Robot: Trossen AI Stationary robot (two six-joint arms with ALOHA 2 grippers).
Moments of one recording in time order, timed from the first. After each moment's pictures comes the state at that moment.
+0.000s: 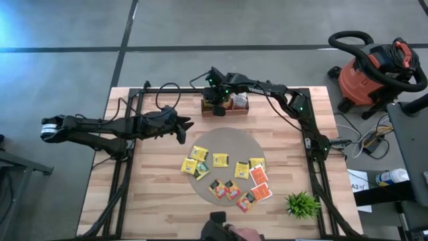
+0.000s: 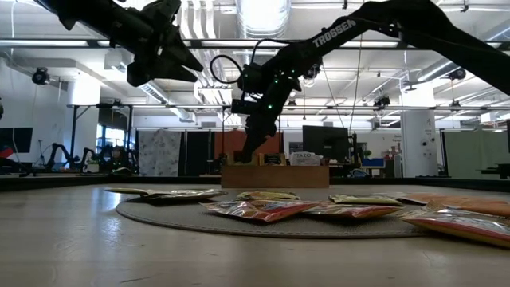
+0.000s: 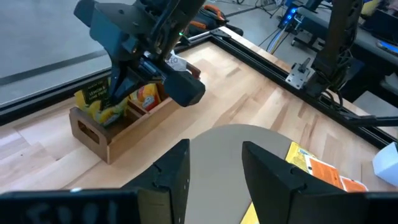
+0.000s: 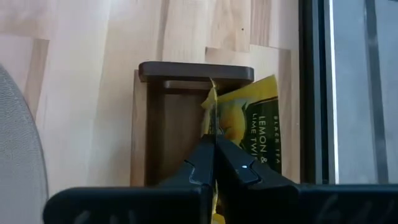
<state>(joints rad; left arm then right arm) 0.09 0.97 0.65 -0.04 -0.34 -0.50 -0.51 2.31 1.99 -0.72 -0.15 -0.55</state>
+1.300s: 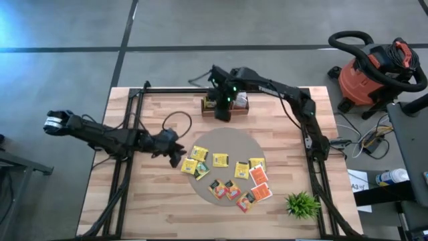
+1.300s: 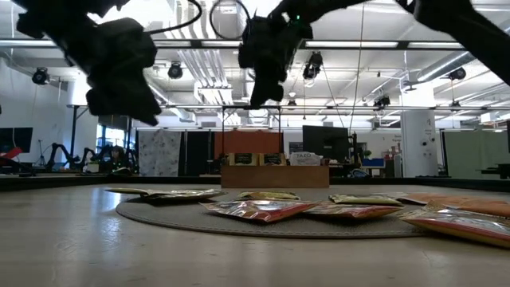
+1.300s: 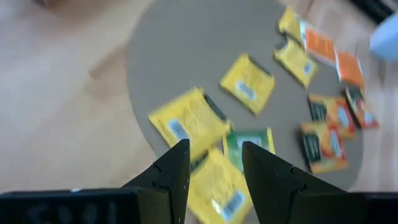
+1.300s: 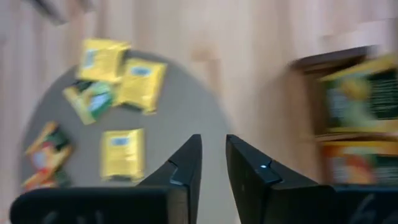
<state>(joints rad) -0.14 1.00 0.55 -0.27 -0.24 -0.73 -0.41 2.15 2.15 -1.19 -0.37 -0.21</state>
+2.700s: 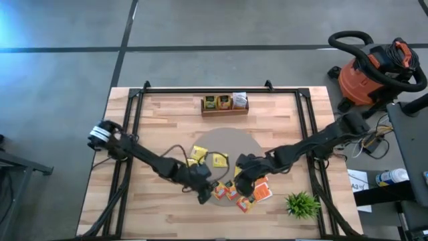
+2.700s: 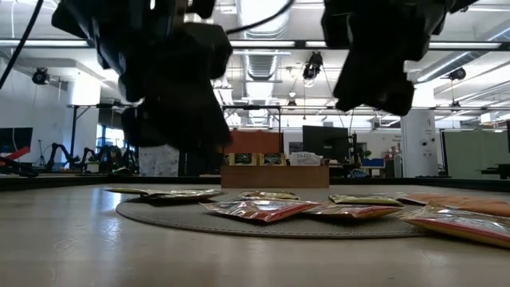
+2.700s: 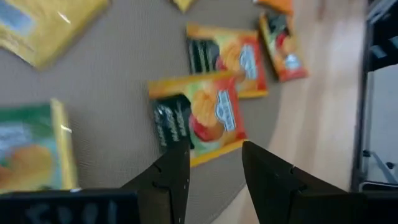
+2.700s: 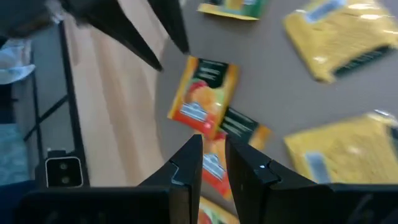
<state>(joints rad) -0.40 1.74 0.97 0.00 -0.13 -0.93 0.35 1.57 0.93 -0.18 0.06 0.90</state>
